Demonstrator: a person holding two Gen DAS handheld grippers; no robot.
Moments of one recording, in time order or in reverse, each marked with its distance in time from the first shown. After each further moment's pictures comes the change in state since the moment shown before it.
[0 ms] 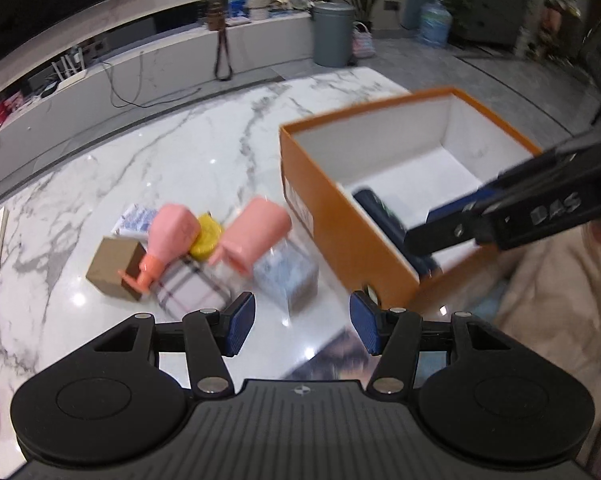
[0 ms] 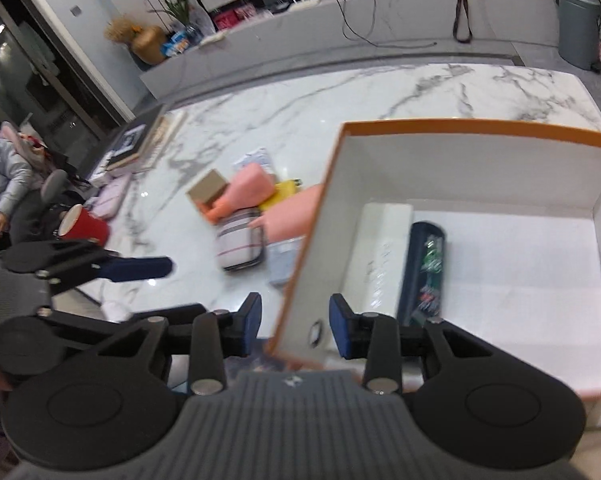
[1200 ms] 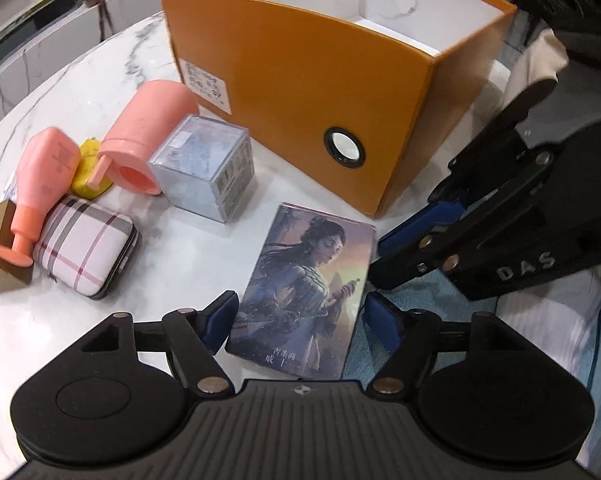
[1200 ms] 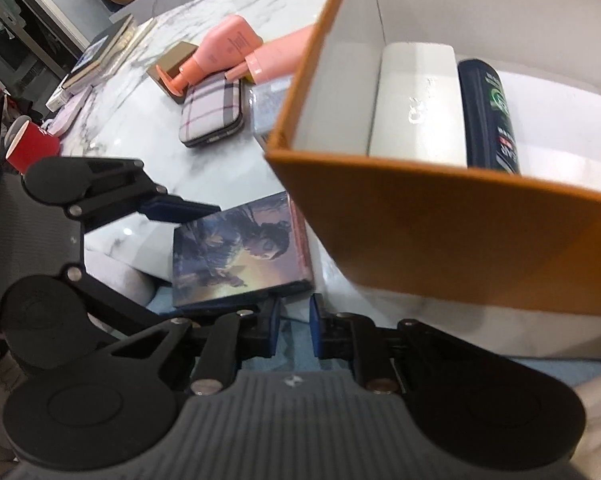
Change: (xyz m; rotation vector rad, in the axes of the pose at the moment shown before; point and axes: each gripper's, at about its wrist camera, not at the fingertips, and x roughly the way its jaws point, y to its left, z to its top) left arm 0.096 0.006 -0.065 0.252 0.140 -0.214; right arm 0.111 0.008 -0.073 0.017 0.187 -0.081
